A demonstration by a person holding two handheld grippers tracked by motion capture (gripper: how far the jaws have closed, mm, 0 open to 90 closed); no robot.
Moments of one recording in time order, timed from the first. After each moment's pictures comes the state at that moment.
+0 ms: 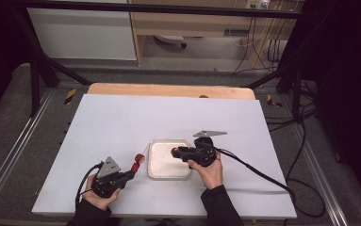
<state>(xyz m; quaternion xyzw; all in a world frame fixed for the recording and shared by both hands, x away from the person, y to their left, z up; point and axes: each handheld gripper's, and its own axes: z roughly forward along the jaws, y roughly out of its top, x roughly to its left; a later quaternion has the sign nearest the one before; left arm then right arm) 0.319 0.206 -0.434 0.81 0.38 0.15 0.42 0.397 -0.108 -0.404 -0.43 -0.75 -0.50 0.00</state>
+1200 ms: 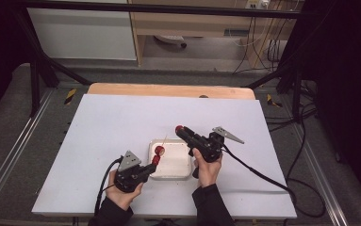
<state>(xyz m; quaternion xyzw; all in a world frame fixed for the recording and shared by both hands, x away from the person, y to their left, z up) 0.325 0.143 -0.412 0.78 0.40 0.13 0.47 0.395 -0.119 -0.393 -0.46 -0.56 -0.69 -0.04</state>
